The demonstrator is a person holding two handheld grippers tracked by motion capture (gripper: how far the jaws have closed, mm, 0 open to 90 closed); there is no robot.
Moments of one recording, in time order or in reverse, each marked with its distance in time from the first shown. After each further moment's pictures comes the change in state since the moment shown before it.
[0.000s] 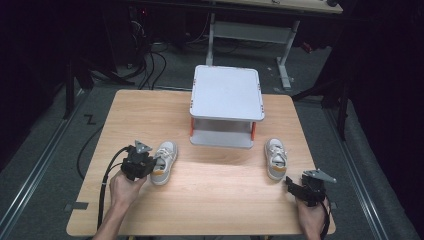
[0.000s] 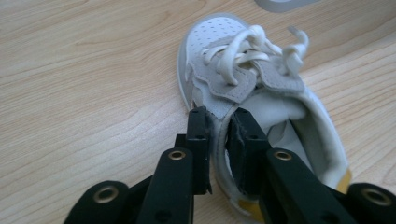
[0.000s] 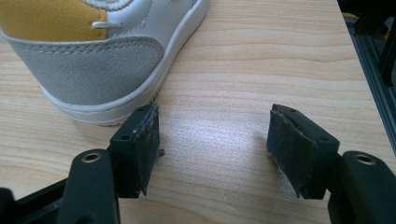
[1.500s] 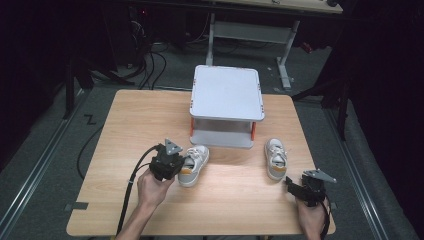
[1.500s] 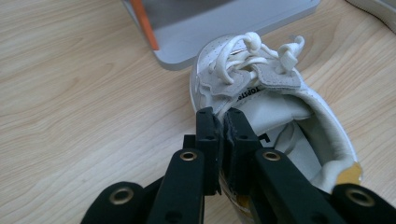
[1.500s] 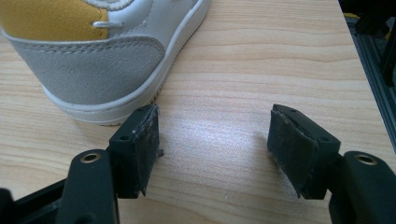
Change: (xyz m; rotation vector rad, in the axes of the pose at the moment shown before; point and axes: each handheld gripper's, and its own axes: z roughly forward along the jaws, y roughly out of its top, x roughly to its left) left arm -0.080 0.041 -0.003 -0.063 -0.101 0.081; right arm 0.000 0.000 0.000 0.000 0.003 0.000
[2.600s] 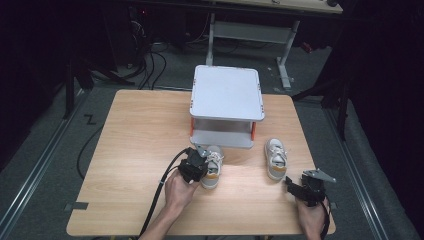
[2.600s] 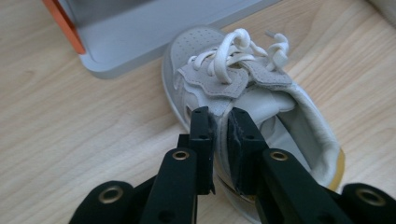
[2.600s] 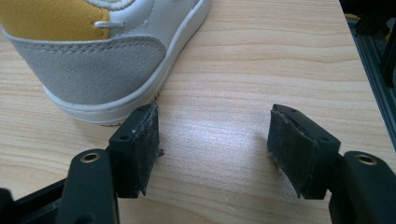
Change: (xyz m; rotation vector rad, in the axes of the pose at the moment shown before) left arm -0.053 0.015 0.046 0.063 -0.007 0.013; right arm 0.001 0.000 0.000 0.002 0.000 -0.001
